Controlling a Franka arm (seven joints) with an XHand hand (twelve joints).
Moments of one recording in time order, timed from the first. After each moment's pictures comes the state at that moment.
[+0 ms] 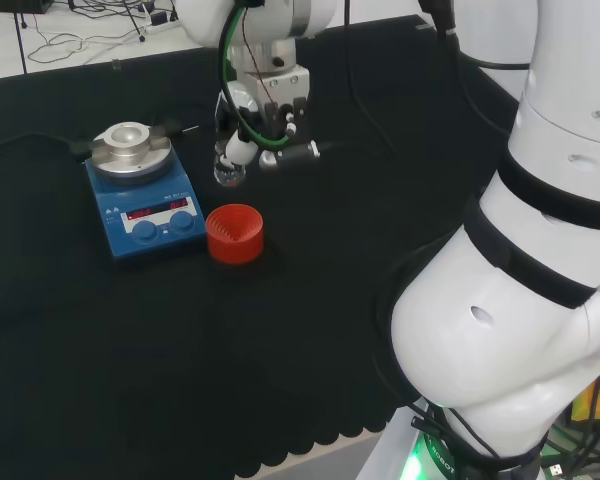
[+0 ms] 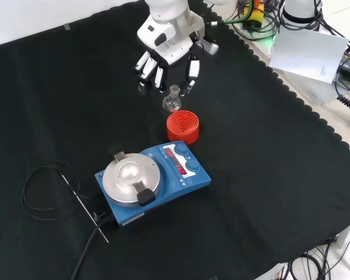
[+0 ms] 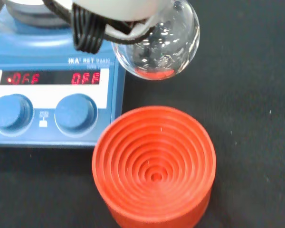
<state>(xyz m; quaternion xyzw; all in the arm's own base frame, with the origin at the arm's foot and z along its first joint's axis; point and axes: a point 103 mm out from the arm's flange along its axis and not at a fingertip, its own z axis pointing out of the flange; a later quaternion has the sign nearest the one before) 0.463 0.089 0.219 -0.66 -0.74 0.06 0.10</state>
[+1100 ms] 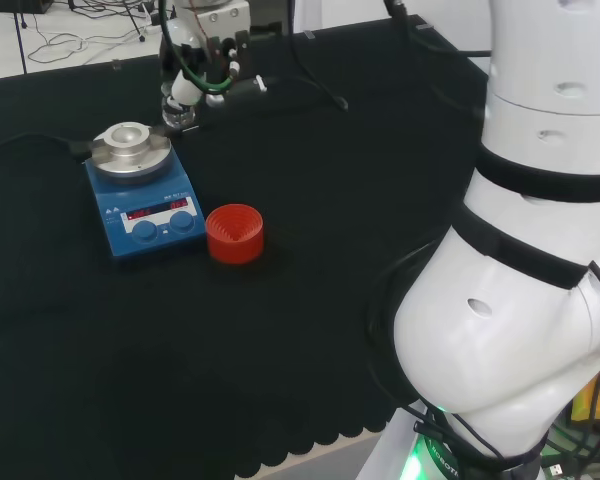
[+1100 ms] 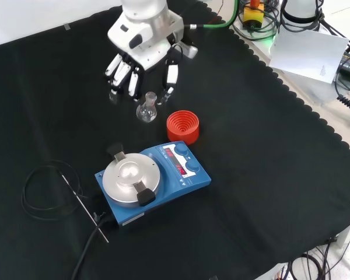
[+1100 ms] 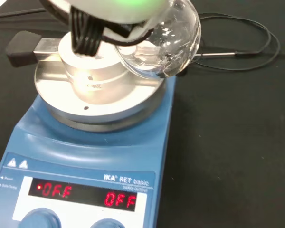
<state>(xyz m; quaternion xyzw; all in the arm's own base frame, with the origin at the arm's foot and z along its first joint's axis) 0.555 0.141 0.273 -0.63 -0.77 0.06 0.06</state>
